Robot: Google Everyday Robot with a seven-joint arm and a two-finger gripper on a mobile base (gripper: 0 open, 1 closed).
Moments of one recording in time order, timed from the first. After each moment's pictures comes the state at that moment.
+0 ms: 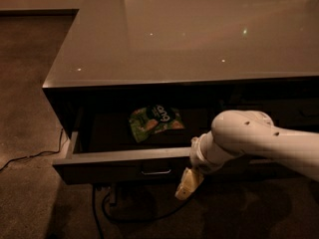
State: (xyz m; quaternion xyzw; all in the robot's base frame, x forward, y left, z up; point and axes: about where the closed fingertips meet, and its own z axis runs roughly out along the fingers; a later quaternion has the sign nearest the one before) arm 0.467 -0.086 0.632 -0.56 0.80 0.11 0.18
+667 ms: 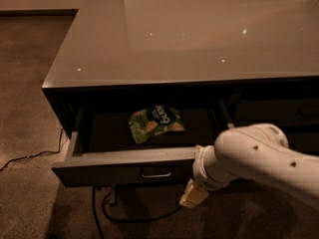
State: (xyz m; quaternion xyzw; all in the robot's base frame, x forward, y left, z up) arm 0.421 -0.097 0.651 -0.57 0.80 0.06 0.19
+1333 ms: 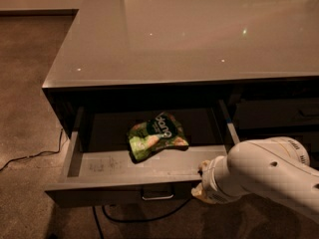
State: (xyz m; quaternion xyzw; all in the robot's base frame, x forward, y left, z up) arm 0.385 -0.113 0.656 -0.55 0.81 0.05 0.18
